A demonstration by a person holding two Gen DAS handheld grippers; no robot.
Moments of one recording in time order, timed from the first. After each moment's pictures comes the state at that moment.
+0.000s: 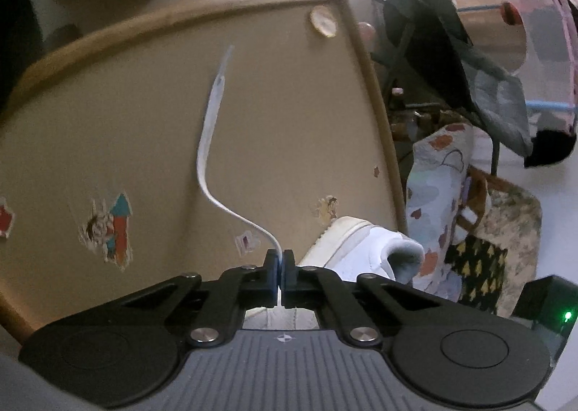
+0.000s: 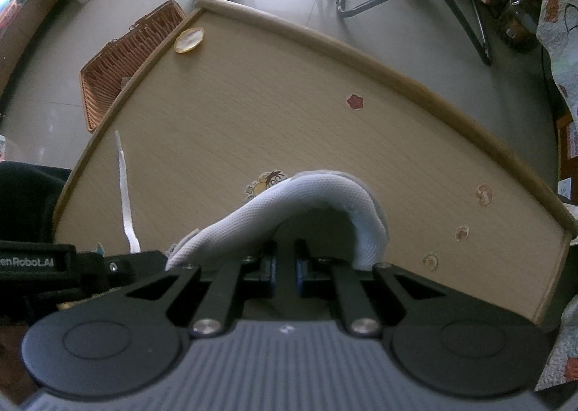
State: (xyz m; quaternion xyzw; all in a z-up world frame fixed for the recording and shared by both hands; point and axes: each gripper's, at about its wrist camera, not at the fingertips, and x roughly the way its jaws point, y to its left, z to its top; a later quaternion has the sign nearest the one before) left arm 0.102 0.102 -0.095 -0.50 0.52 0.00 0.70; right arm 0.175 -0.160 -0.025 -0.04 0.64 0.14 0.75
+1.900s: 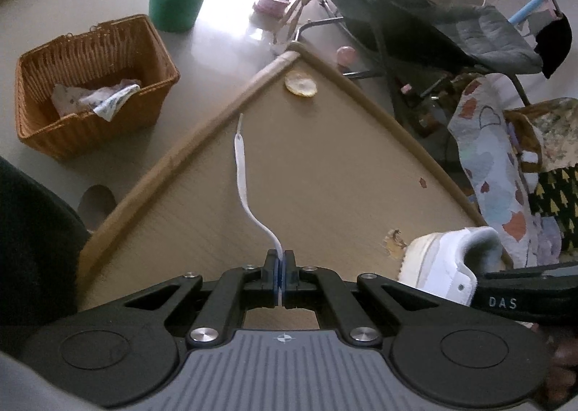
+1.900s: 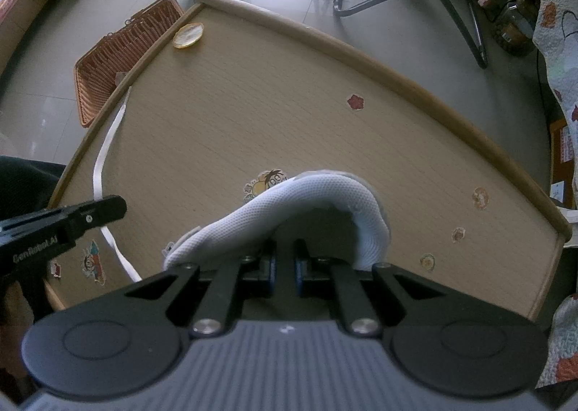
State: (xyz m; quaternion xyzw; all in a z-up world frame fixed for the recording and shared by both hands) left arm 0.037 0.056 -0.063 -0.27 0.46 0.04 0.84; right arm 0.173 -0.152 -0.026 -0.06 0.64 0.13 0.75
